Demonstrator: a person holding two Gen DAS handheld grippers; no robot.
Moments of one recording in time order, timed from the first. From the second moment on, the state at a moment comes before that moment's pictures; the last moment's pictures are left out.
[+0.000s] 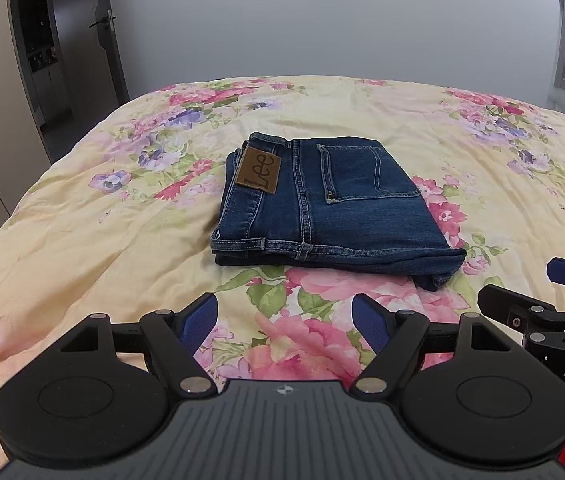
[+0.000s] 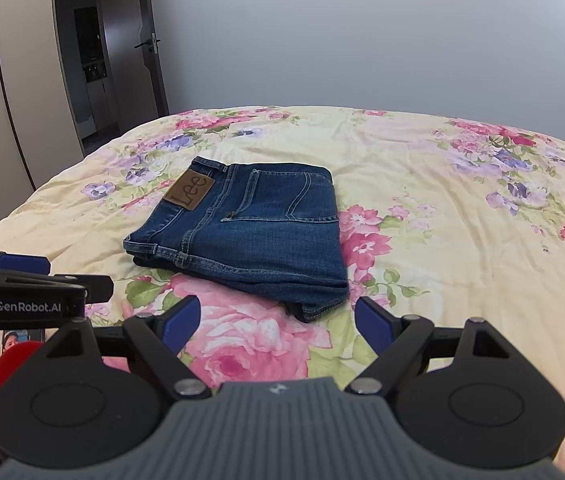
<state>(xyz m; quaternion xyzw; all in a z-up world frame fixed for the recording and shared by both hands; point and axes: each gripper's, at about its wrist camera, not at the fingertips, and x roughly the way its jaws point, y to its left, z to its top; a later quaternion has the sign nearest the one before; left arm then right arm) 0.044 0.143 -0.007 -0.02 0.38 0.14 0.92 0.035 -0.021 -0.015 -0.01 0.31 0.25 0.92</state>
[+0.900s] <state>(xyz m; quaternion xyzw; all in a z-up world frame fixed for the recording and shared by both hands) 0.040 0.135 -0.001 -0.01 0.37 0.13 0.92 0.030 -0.026 -0.009 0.00 0.30 0.24 0.92</state>
